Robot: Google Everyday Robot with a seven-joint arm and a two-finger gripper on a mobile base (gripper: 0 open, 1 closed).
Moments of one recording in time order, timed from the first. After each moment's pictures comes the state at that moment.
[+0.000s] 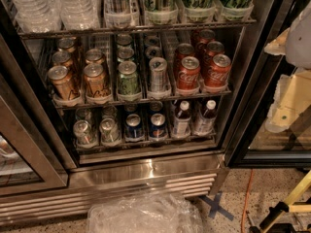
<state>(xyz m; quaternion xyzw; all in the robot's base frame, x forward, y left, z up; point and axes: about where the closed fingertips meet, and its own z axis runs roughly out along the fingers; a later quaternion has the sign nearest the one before) 0.438 -0.217 0.976 -0.60 0.78 -0.03 0.16</state>
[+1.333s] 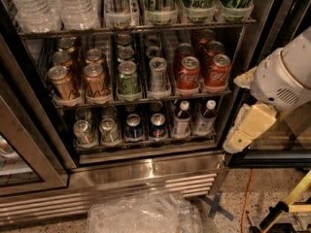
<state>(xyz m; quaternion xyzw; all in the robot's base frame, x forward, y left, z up) 0.440 -0.168 0.907 -0.56 0.79 0.08 0.22</state>
